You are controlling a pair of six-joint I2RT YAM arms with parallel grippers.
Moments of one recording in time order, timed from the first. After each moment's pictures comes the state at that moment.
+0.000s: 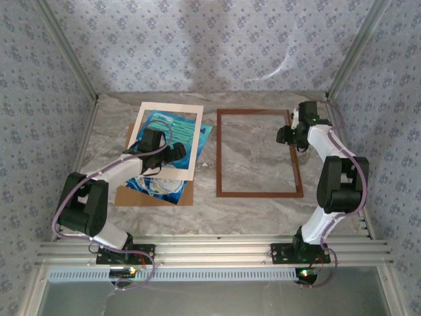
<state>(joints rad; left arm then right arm) -0.36 1.53 0.86 -0.22 0.12 -0.64 -0.03 1.72 1.27 -0.63 -0.12 0.15</state>
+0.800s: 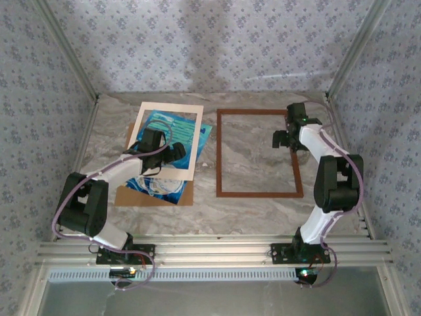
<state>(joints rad) -0.35 1.53 0.86 -0.22 0.09 -0.64 0.05 1.72 1.28 -0.70 0.13 0.15</state>
